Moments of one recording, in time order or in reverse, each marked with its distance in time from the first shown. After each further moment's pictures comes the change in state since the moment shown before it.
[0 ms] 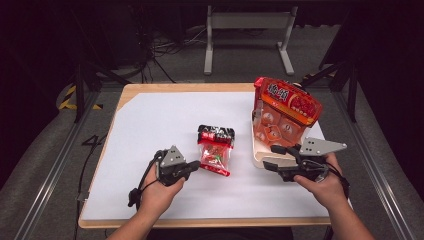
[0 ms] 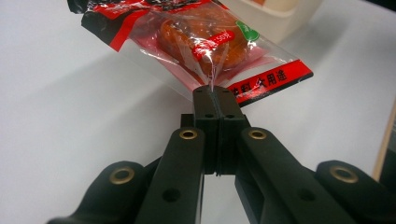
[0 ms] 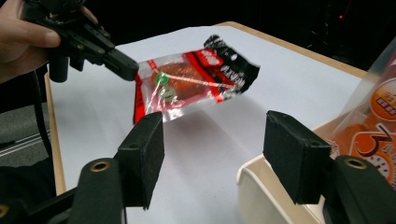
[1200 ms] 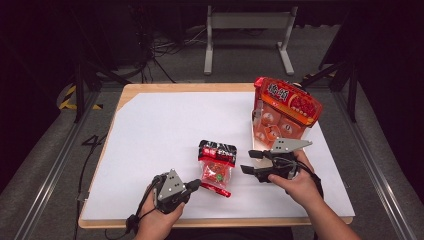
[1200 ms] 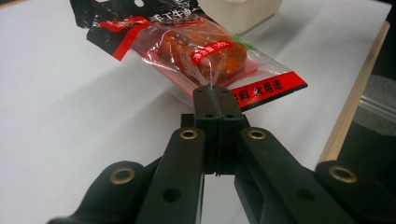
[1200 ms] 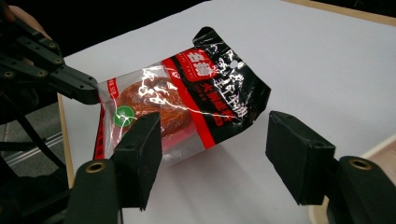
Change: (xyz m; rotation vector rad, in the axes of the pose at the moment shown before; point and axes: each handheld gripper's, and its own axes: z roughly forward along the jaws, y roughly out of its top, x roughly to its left) left arm -0.043 -0.030 -0.022 -0.106 0.028 0.082; right arm 0.014 0.000 0.060 0.084 0.064 0.110
